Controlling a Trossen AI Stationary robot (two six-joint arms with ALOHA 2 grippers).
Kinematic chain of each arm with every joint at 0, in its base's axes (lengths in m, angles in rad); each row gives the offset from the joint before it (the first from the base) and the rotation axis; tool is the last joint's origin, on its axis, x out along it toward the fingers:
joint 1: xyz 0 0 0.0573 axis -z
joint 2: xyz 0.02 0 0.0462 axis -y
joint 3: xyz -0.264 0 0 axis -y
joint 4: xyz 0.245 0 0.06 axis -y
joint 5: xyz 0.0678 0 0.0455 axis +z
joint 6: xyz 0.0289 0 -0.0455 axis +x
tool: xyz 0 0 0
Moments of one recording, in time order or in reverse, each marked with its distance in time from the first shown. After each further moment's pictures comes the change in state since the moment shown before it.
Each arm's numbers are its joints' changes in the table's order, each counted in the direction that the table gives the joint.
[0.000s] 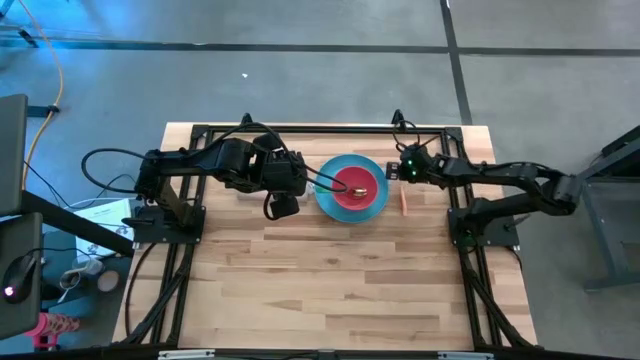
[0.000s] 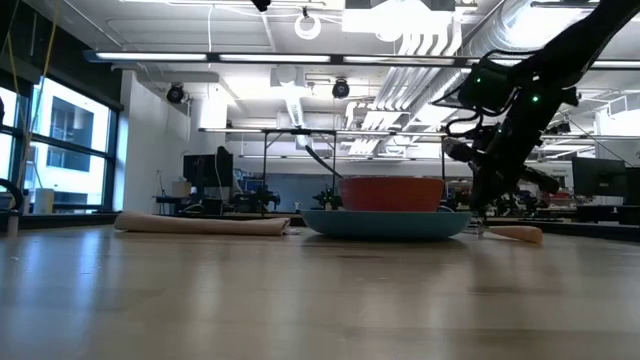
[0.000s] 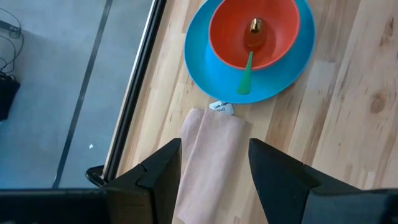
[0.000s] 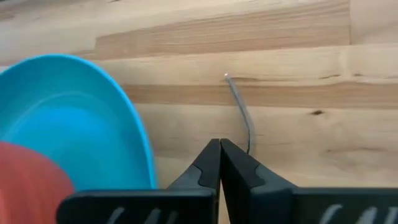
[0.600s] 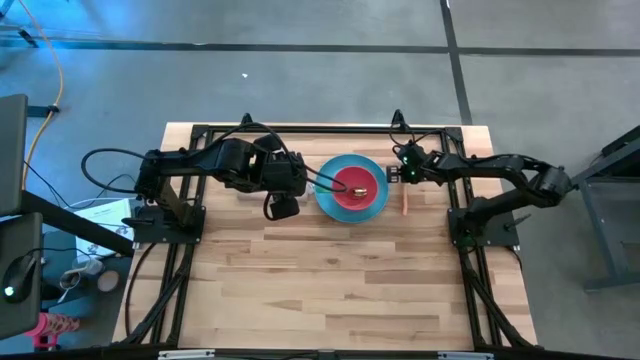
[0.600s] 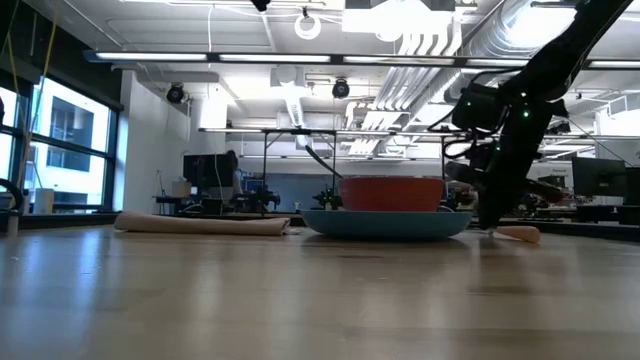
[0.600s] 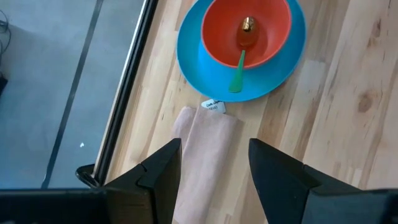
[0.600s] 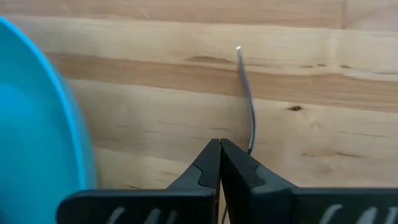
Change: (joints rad) left arm 0.000 0.000 0.000 0.000 -0.030 -0.017; right arm 0.081 -0.136 0.029 -0.036 0.060 -0.137
